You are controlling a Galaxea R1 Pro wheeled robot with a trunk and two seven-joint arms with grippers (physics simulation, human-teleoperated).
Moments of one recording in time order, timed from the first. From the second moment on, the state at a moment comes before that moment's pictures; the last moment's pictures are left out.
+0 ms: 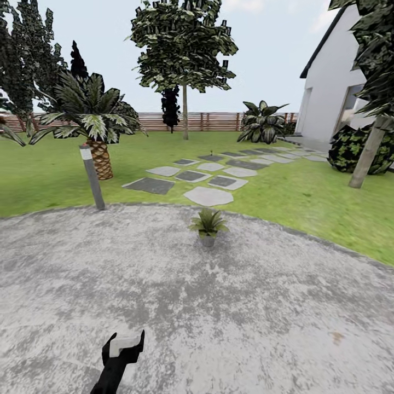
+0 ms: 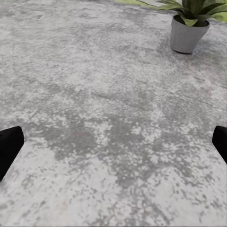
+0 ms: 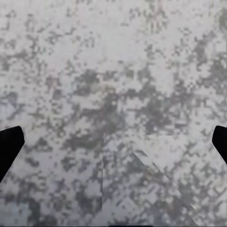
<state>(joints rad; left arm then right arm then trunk) -0.20 -0.01 0.00 -0.70 0.08 -0.41 0.00 -0.01 -0.01 0.00 -0.62 0.00 0.00 0.00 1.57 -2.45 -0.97</state>
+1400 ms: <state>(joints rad) -0.21 -0.01 0.00 -0.70 0.08 -0.41 0.00 -0.01 -0.01 0.00 -0.62 0.00 0.00 0.00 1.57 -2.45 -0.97</state>
